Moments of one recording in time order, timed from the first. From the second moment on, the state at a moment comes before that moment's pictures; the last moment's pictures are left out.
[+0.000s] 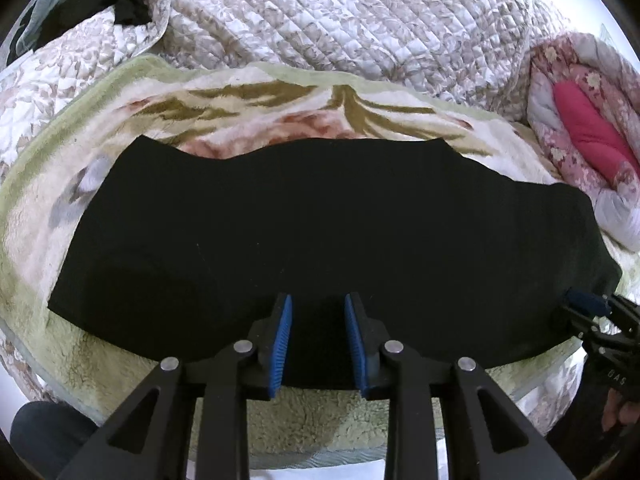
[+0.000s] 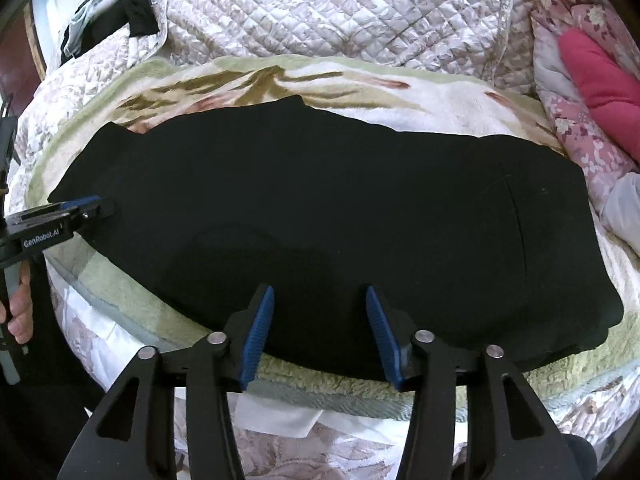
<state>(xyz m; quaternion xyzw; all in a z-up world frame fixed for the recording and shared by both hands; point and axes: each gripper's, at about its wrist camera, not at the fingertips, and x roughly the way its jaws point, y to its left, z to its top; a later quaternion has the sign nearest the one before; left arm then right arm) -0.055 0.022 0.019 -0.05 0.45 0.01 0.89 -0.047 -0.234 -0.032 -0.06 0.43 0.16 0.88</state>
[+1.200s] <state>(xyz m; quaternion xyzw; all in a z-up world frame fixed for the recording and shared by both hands) -0.028 0.180 0.034 -0.15 0.45 0.11 0.87 -0.040 -0.244 -0.024 -0.02 0.44 0.15 0.89</state>
